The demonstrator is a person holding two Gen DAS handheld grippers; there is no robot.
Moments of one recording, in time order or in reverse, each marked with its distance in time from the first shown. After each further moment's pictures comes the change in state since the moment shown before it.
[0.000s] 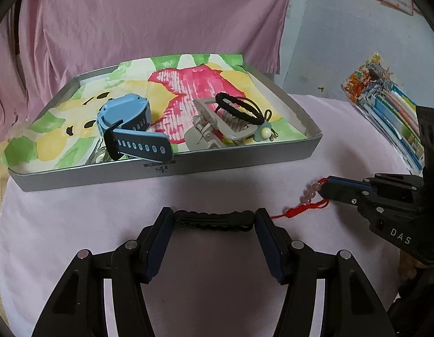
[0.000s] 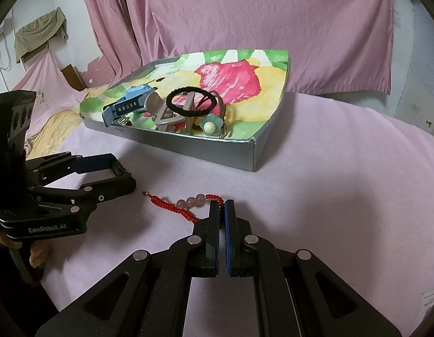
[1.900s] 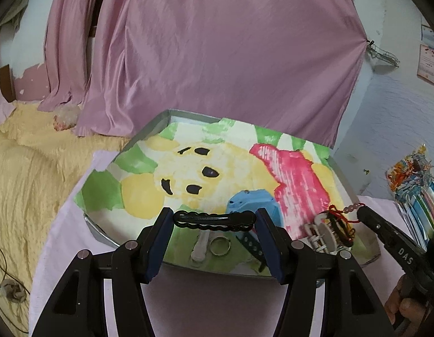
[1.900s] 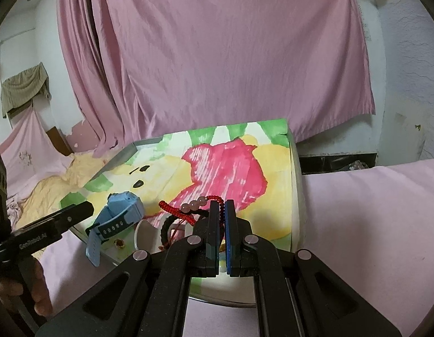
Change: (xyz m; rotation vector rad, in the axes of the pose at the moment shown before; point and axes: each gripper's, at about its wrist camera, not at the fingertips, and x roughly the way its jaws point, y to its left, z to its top) left arm -0.015 0.108 0.046 -0.309 -0.241 0.168; right arm 0.028 0.015 0.072 0.165 -0.295 -0.048
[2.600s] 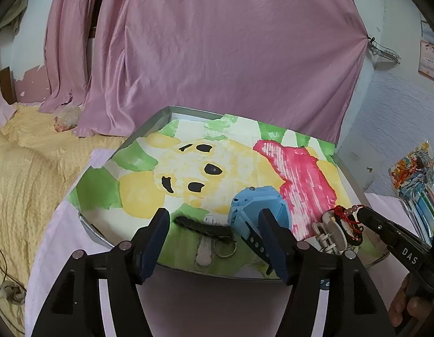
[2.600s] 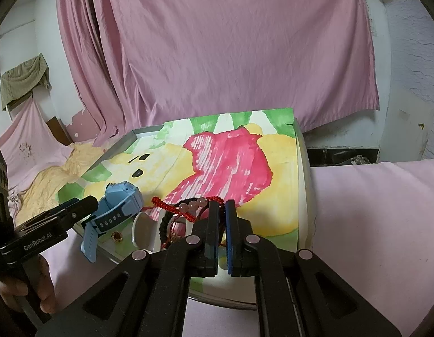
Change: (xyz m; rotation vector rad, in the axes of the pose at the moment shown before) left arm 0.007 -0.001 -0.004 0.011 -0.007 0.010; right arm 0.010 0.004 0.000 -0.018 0.061 0.002
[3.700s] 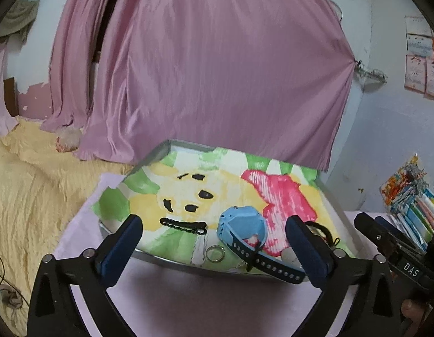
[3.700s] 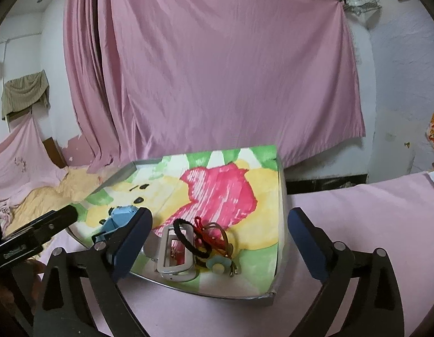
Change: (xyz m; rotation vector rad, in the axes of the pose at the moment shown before) left arm -0.051 -0.002 -0.008 -0.006 -0.191 -0.028; right arm -0.046 -0.001 -0.007 -0.008 -0.218 -0.050
